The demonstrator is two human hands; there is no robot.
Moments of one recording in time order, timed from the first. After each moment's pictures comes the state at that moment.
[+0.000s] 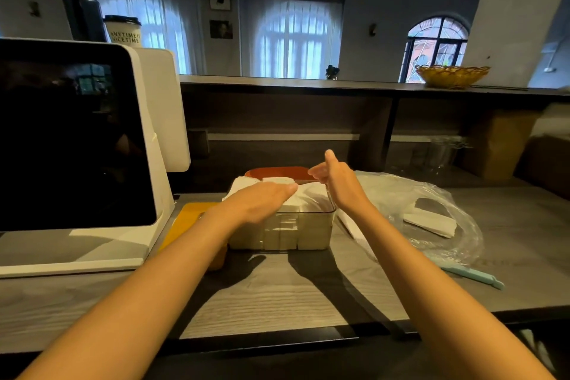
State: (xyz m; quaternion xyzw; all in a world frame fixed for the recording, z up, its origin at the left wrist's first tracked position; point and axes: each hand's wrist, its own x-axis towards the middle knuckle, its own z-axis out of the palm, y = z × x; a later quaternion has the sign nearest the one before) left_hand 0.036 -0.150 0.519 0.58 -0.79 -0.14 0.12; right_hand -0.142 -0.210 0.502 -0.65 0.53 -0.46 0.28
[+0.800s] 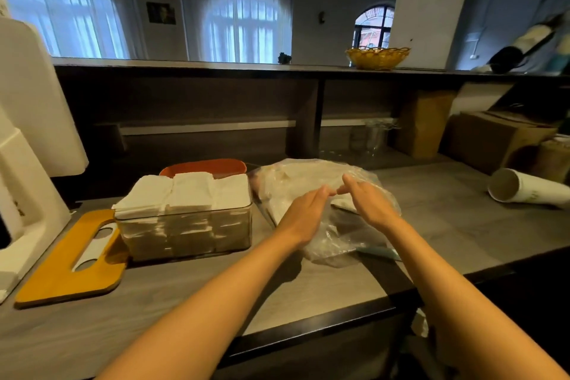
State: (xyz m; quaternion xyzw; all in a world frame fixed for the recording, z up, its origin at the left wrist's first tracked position) left_hand -0.177 -0.183 0.444 0.41 -0.76 -0.37 0.34; right_hand -0.355 -0.197 0.451 -0.66 0.63 -0.37 0.19
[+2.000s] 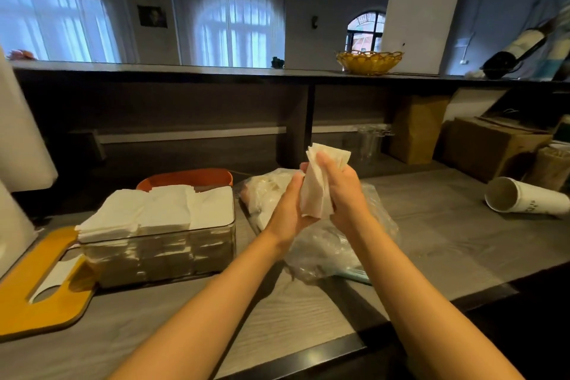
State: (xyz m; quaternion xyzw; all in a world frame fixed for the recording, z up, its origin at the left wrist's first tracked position) left_hand -0.185 -0.203 0.458 0.30 -0.54 -0.63 0.46; right_hand -0.295 -0.199 0.497 -0.46 0.42 -0.65 0.43
